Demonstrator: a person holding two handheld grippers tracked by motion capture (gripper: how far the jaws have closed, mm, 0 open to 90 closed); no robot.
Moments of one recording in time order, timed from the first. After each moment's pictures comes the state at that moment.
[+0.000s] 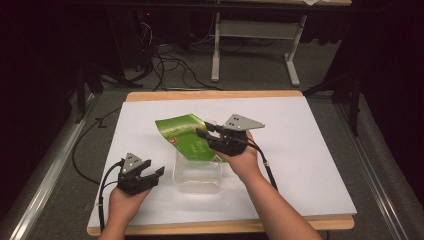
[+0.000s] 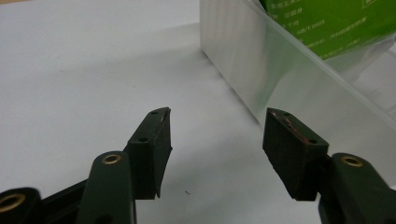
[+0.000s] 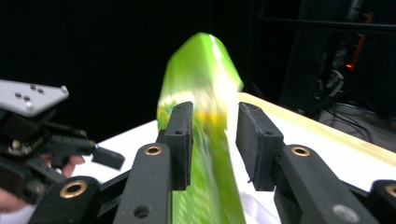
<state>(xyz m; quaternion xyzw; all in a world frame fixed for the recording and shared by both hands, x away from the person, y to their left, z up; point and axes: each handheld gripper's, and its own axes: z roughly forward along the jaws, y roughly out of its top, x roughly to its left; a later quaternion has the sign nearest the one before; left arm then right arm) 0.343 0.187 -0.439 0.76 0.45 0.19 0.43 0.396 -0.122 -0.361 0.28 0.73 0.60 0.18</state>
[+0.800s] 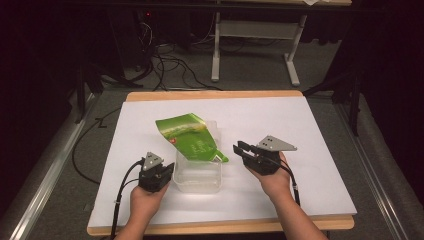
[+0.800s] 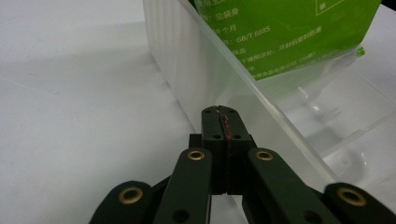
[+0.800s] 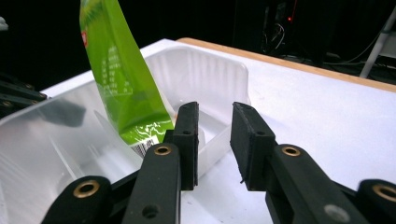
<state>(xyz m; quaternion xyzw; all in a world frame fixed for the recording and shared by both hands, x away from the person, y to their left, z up) 0.350 0.141 -0.450 0.76 0.45 0.15 0.44 0.359 -0.203 -0.408 0.38 0.74 0.52 0.21</state>
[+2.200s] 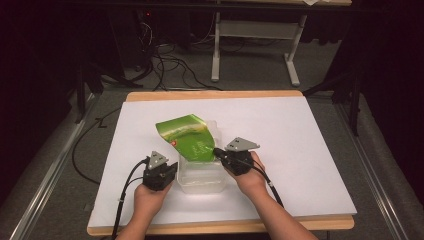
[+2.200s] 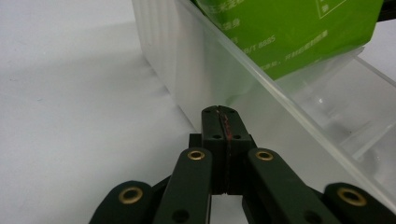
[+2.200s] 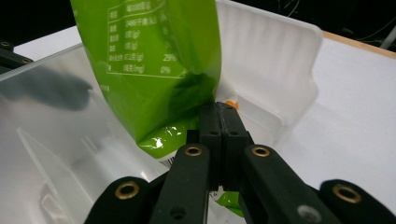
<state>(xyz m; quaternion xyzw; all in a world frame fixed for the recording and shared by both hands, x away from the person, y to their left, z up) 0.356 0.131 -0.455 0.77 0.44 0.15 0.44 0.378 -0.137 -0.432 0.37 0.79 0.45 0.21</state>
